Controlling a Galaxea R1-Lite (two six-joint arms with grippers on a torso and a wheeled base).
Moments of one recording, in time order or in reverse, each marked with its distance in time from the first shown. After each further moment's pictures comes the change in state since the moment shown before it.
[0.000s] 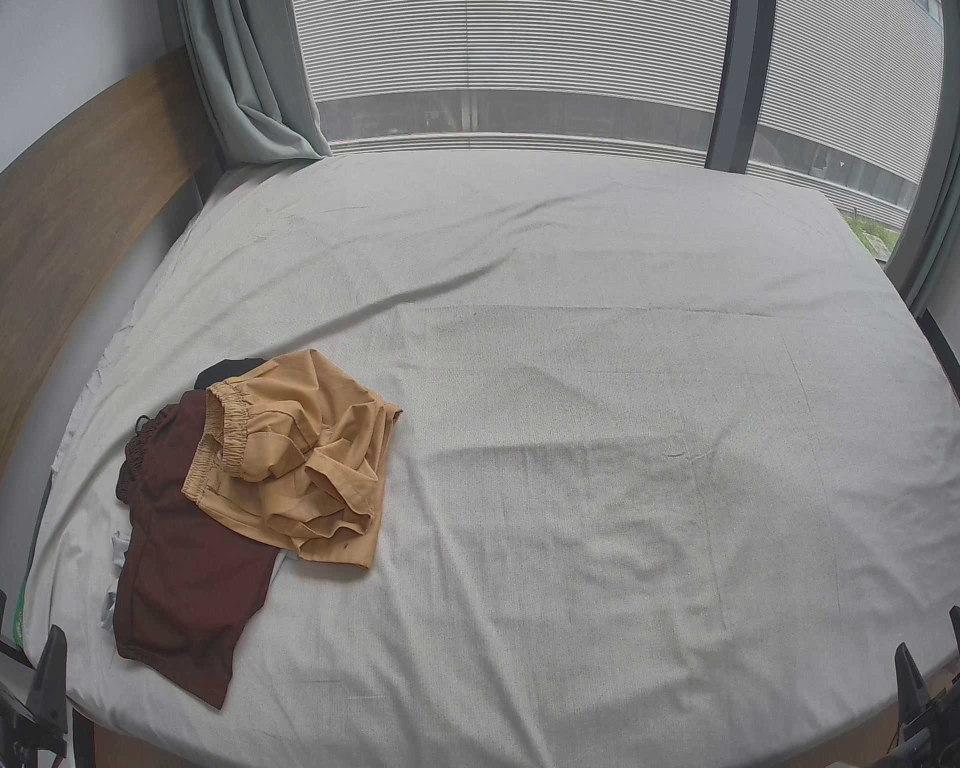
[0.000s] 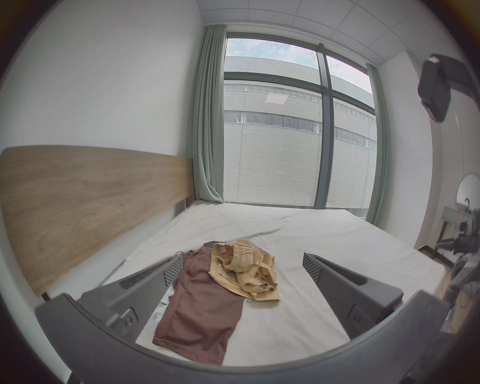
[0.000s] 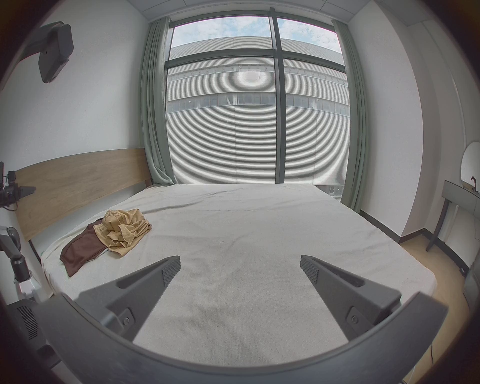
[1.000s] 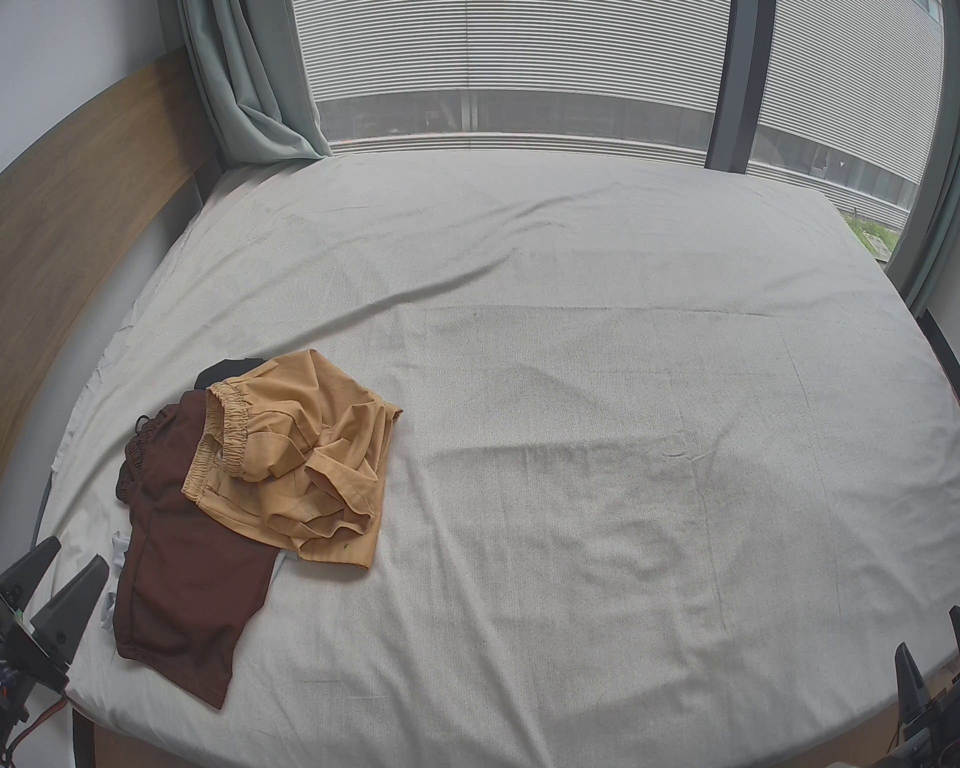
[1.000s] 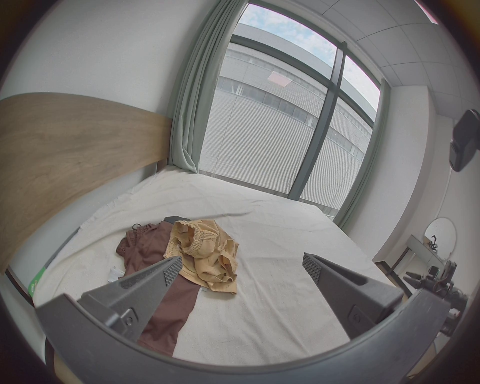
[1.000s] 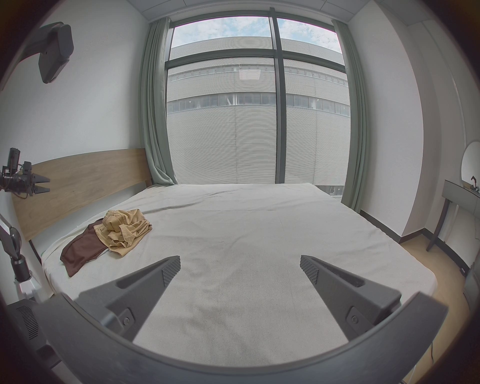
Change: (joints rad) left arm -0.148 0.425 -0.091 -0.169 -0.064 -0.189; right arm 0.001 0.000 0.000 -0.001 0.000 0.001
